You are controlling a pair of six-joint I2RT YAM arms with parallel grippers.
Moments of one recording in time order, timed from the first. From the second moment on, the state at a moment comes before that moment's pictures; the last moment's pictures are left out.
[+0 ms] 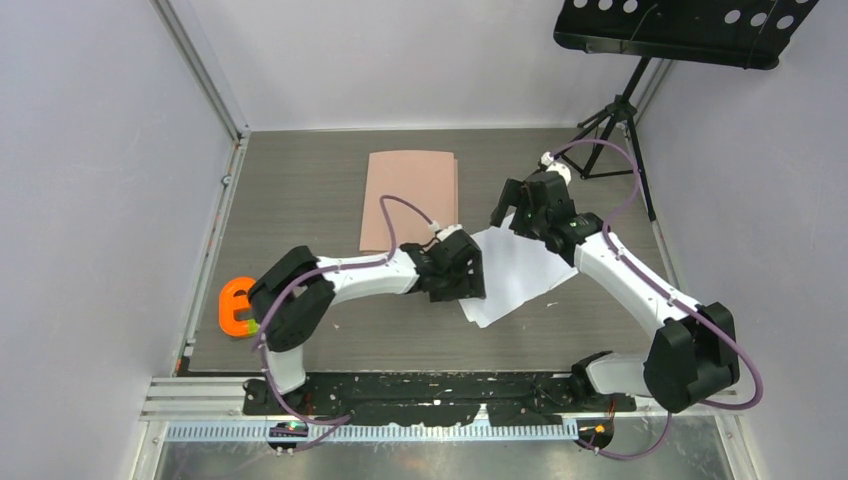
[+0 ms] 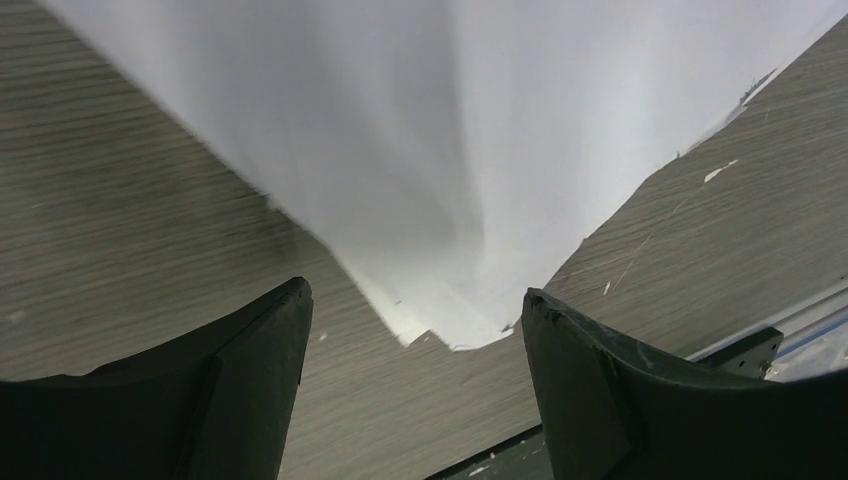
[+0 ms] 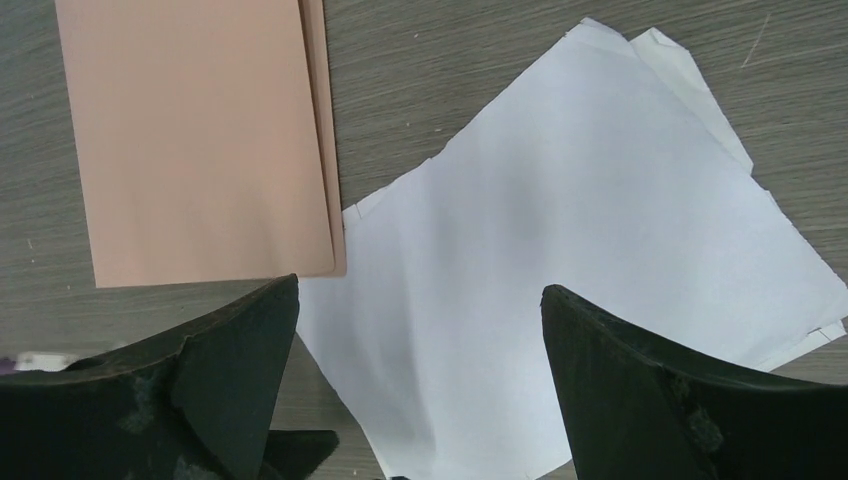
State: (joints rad) left arm -1.00 1.86 1.21 -0.34 -0.06 -0.99; right arm 0.39 1.29 0.96 -0.37 0.18 0.59
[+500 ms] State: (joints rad) left arm -0.64 1.47 0.72 -0.10 -0.14 -1.31; right arm 0.39 1.45 1.02 -0.35 0.01 0.57
